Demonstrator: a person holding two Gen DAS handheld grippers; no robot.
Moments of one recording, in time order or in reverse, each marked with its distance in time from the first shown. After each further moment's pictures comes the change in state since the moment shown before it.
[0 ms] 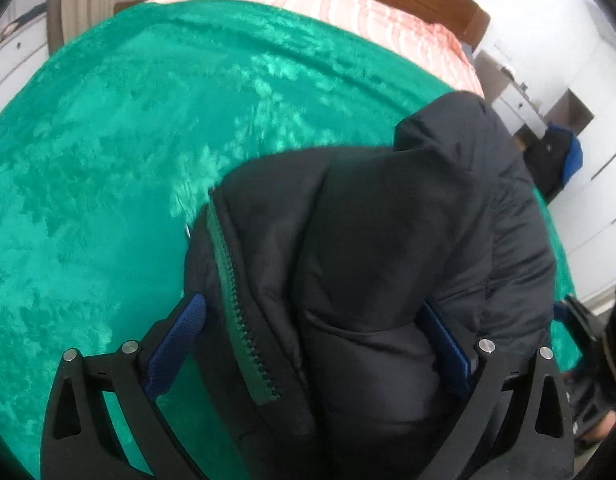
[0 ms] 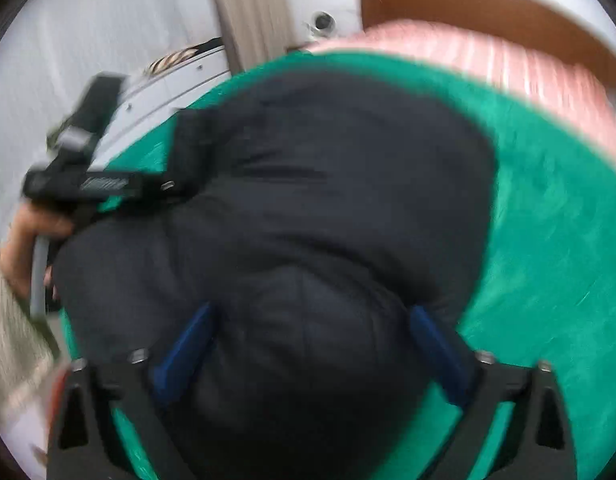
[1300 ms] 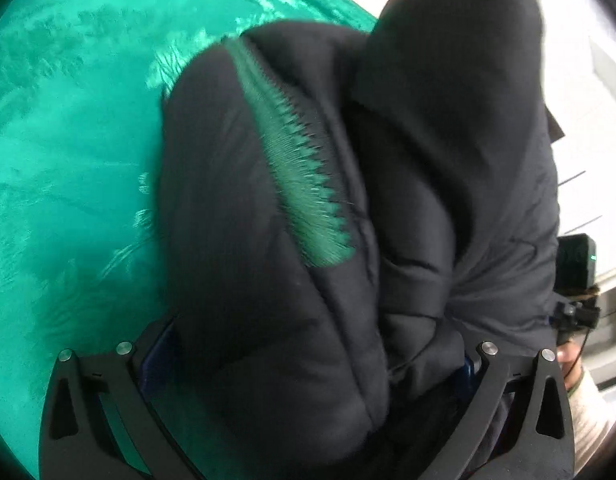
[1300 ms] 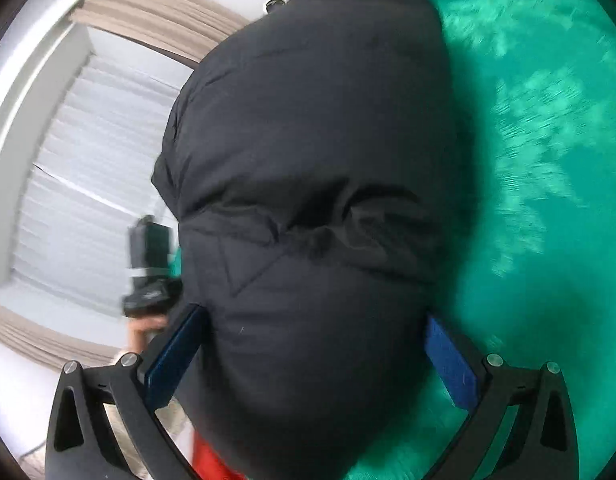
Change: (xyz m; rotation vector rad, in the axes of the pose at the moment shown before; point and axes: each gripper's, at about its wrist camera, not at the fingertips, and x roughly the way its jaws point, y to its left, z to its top) left arm 0.045 0.039 -0.046 -0.114 0.126 -0.231; right arm 0.018 -0.091 -0.041 0.472 0.127 0.510
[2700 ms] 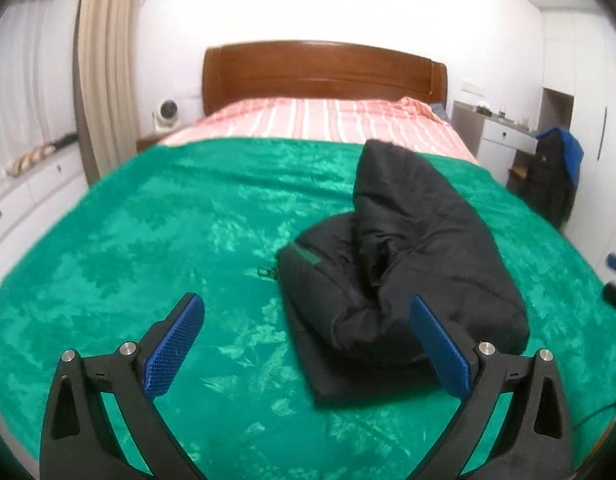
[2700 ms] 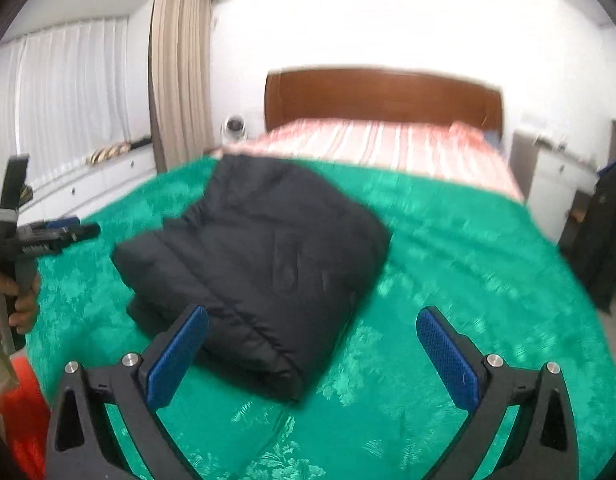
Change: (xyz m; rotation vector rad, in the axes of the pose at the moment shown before) left arm -0.095 -0.228 -0.106 0.371 -0.597 0.429; right arm -0.252 0.087 -0.158 -0.532 -0.682 -0.687
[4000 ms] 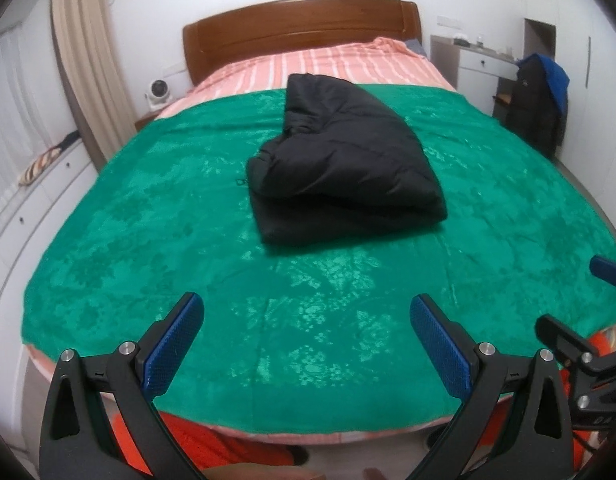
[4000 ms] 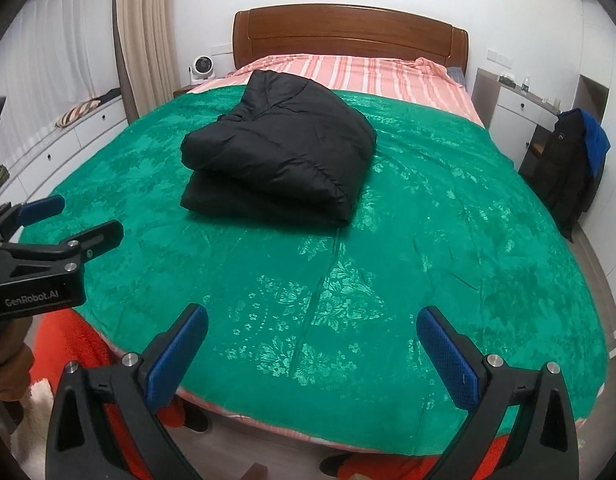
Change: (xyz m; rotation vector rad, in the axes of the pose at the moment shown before) left arm -0.136 -0.093 -0.071 0.132 0.221 0.034; right arm -0.103 0.099 -0.077 0.043 0.344 -0.142
